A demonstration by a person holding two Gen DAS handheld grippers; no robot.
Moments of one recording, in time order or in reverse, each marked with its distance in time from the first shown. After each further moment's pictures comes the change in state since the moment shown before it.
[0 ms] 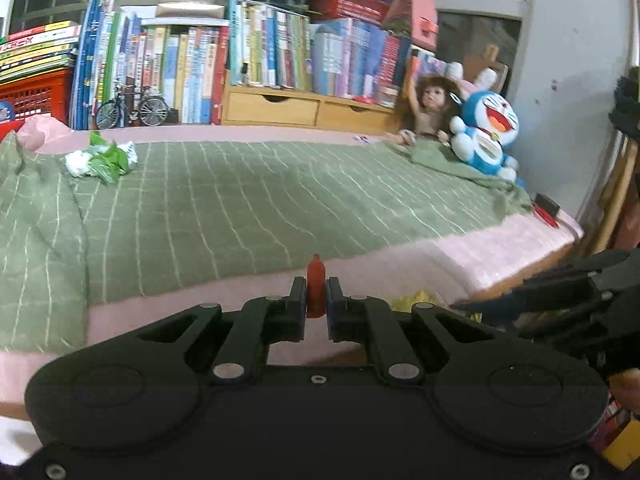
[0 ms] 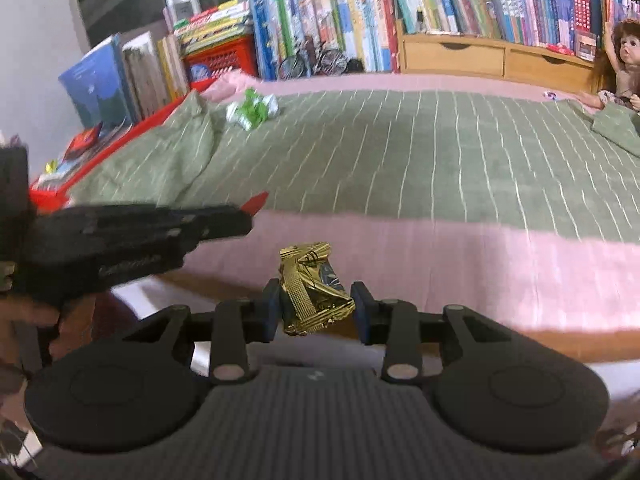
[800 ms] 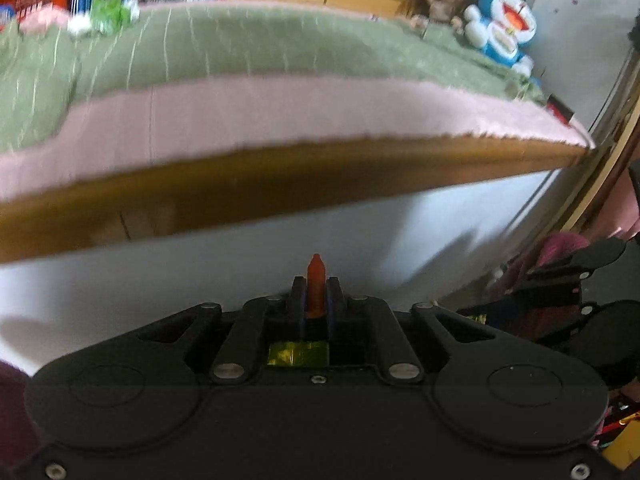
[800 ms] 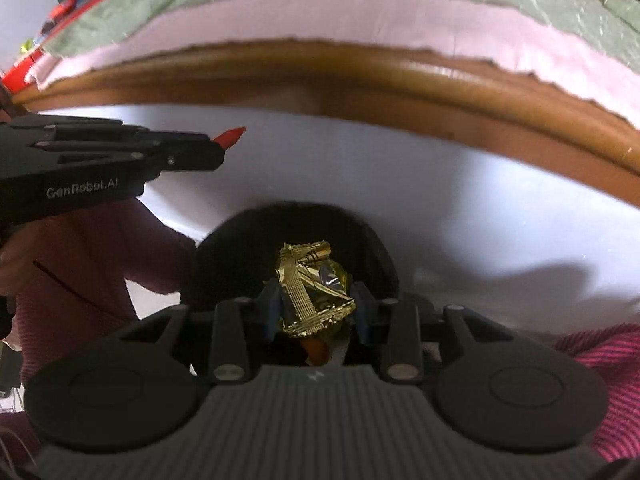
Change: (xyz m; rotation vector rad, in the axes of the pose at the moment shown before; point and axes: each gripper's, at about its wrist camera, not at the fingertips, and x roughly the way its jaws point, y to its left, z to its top) left arm 0.017 -0.004 -0.089 -0.054 0.331 0.030; right arm 0.039 0.004 -0.096 0.011 0.359 -0.050
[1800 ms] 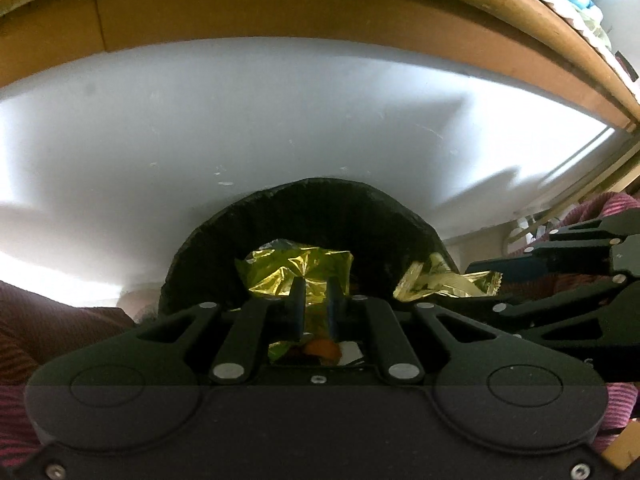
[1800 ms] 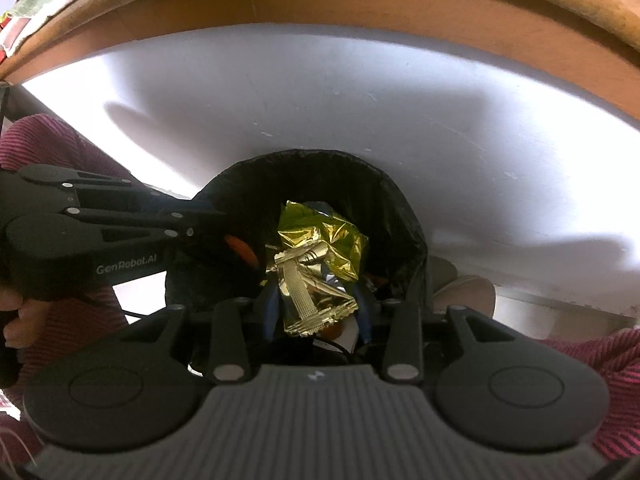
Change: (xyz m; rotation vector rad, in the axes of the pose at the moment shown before) left arm 0.083 0.024 -0.050 -0.135 0.255 0.054; right arm 0.060 -0.002 0.004 0.024 0.136 0.051
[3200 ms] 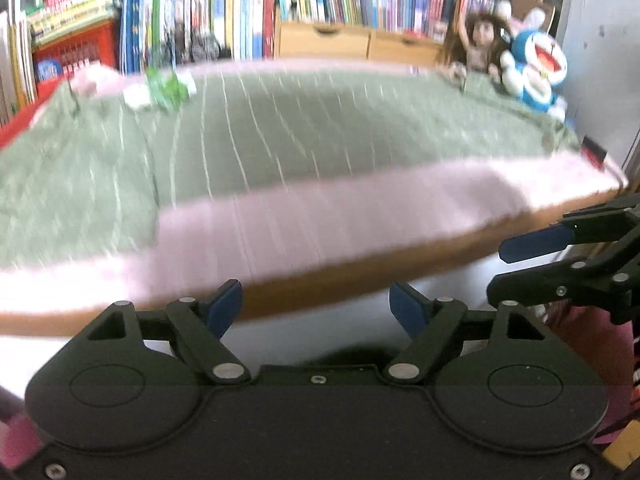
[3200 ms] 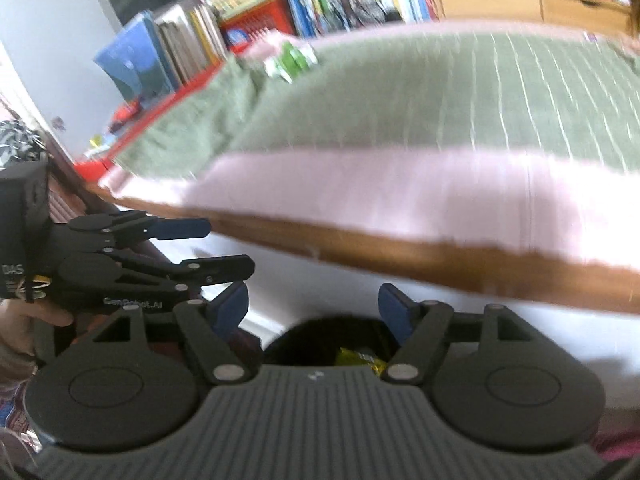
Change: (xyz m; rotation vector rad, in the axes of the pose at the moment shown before) left arm -0.155 -0.009 0.062 0.130 -0.419 0.087; right arm -0.137 -0.011 0.060 -0.065 -0.417 0.206
